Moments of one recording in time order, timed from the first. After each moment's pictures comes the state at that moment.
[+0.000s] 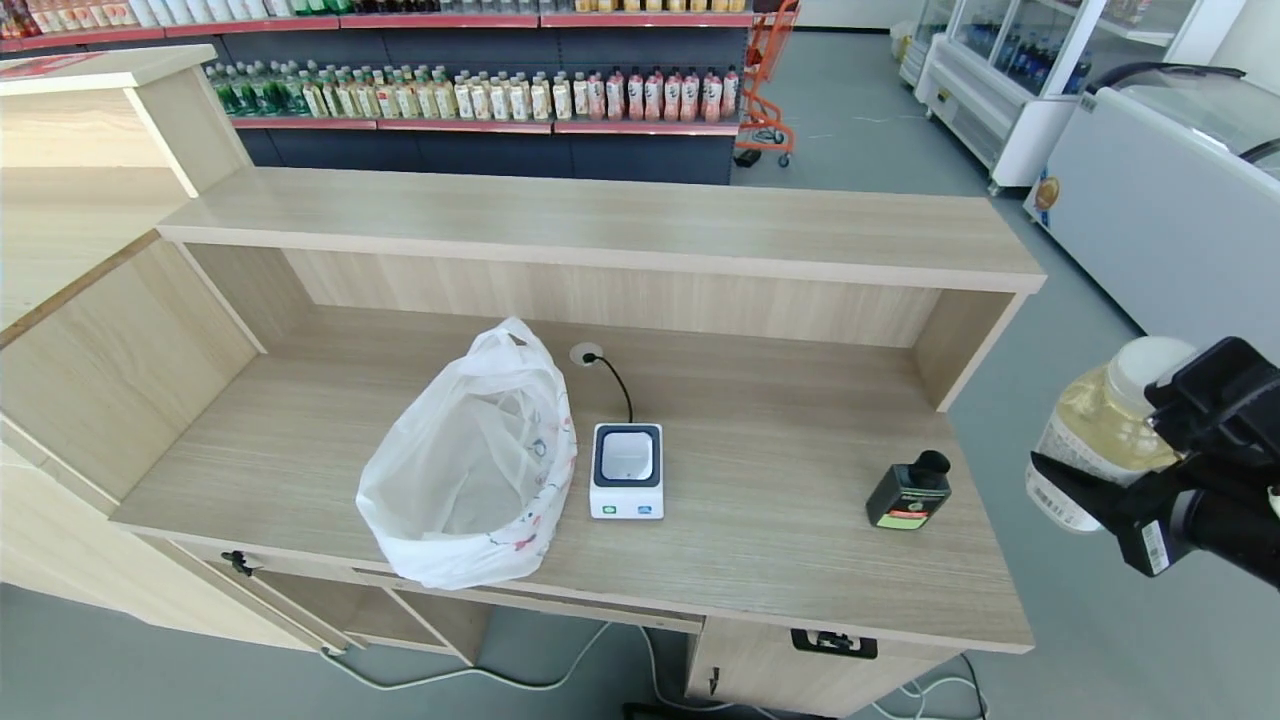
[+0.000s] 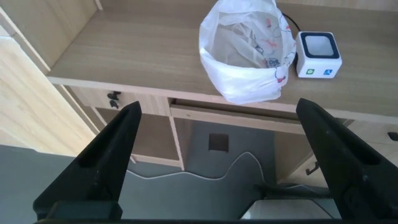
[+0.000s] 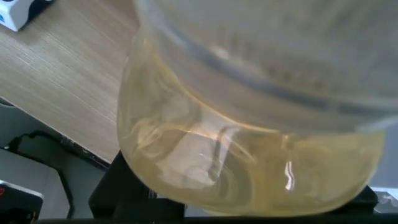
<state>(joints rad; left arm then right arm) 0.00 0.00 0.00 0.00 0.00 0.00 0.25 1.20 -0.43 -0.59 -0.11 -0.58</state>
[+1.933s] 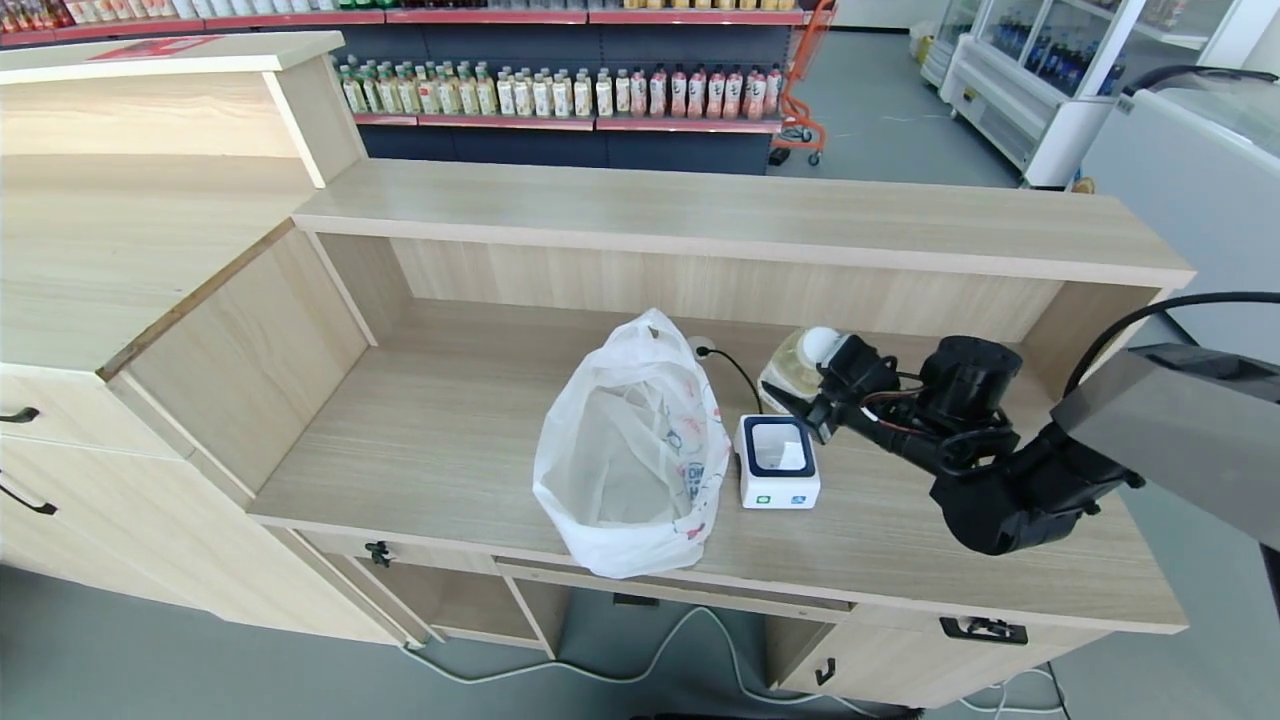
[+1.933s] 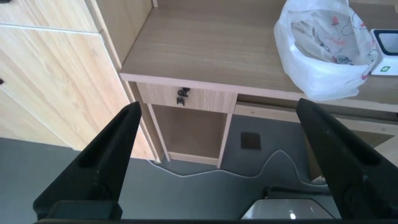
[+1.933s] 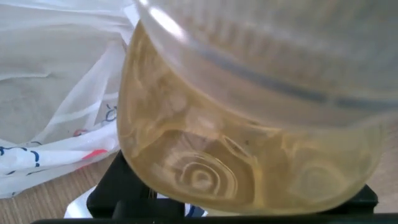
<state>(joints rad) 0.00 0.00 0.00 0.00 0.00 0.00 0.25 2.27 -1.04 -1.33 0.45 -0.66</state>
